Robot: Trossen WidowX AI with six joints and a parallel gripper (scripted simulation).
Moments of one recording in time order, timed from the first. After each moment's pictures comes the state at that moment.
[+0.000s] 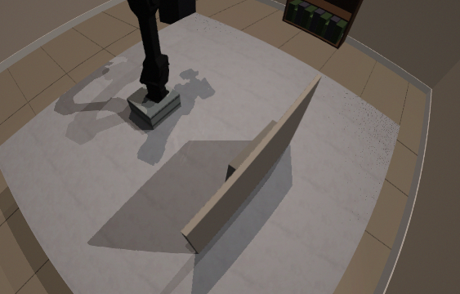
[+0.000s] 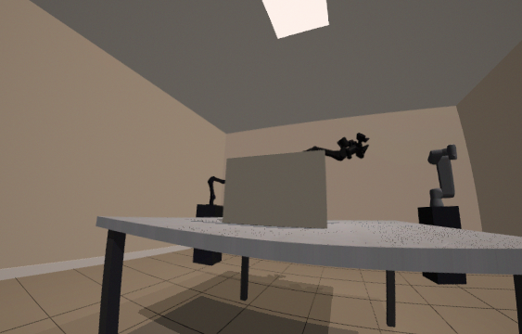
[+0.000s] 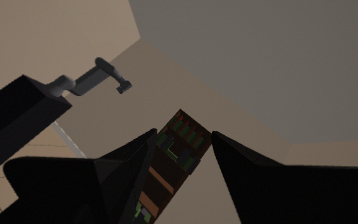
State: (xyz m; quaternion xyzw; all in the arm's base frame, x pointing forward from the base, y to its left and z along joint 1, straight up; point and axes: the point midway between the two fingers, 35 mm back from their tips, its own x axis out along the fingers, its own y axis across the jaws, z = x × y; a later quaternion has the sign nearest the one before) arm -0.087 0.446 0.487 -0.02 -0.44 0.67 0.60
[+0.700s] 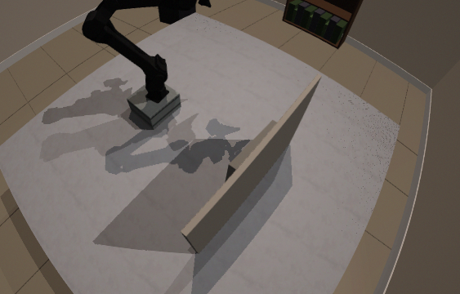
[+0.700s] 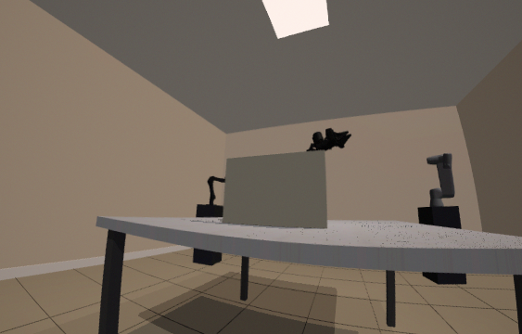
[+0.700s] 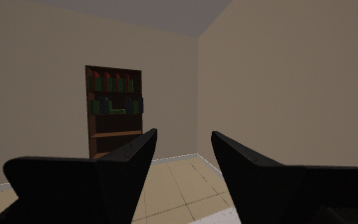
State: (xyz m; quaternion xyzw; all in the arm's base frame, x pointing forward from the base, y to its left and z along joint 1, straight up) arm 0.196 0.253 0.428 0.10 -0.12 0.52 0.84
